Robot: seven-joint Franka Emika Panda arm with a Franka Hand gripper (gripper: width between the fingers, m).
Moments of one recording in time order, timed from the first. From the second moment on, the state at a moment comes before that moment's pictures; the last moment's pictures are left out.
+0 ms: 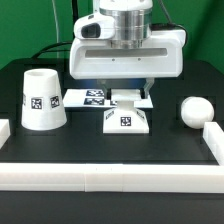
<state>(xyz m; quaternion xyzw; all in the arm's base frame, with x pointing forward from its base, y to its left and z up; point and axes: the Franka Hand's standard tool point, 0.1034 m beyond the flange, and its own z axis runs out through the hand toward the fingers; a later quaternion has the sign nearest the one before) 0.483 0.003 0.050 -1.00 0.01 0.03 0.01</state>
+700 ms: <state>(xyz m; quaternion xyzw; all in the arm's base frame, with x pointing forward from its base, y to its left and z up) 0.575 0.041 0.051 -1.00 0.02 -0.02 0.02</state>
